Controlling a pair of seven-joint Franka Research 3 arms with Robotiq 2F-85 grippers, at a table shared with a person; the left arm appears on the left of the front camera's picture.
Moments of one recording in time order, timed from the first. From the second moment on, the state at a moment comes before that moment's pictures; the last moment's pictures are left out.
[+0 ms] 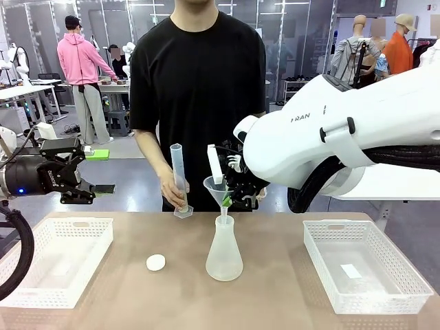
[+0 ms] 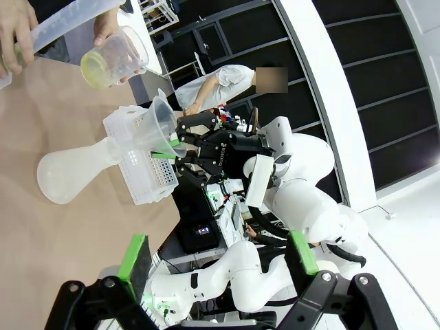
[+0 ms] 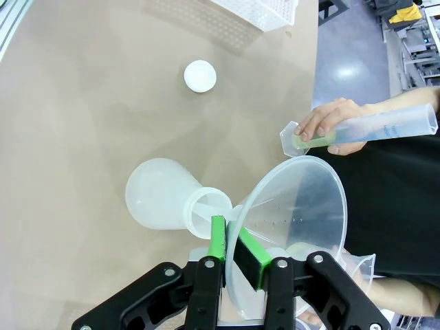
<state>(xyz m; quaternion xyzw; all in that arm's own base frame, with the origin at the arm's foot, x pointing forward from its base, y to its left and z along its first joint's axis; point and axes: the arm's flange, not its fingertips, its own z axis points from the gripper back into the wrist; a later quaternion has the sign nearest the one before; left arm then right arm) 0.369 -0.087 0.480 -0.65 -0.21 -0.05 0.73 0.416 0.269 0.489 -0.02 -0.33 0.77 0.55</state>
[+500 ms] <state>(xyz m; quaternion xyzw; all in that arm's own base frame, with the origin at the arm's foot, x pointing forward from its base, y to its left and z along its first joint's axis) 0.369 -0.087 0.480 -0.65 -0.21 -0.05 0.73 0.418 0.266 0.490 -0.02 -0.32 0.76 0.56</state>
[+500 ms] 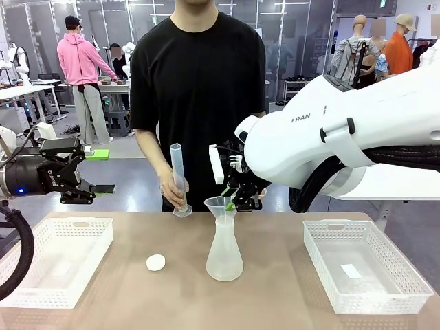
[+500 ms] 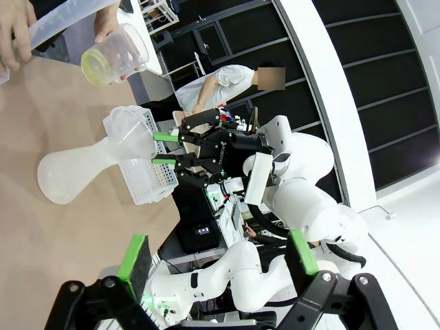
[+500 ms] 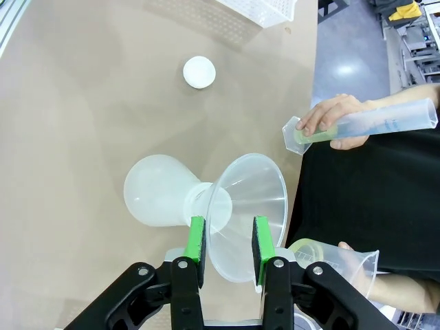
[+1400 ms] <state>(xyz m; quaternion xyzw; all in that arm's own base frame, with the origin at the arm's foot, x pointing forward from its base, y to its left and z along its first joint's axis) 0.369 -0.087 0.480 -0.65 -0.21 -0.05 0.73 0.417 0.266 0.491 -0.02 -0.32 0.77 0.56</state>
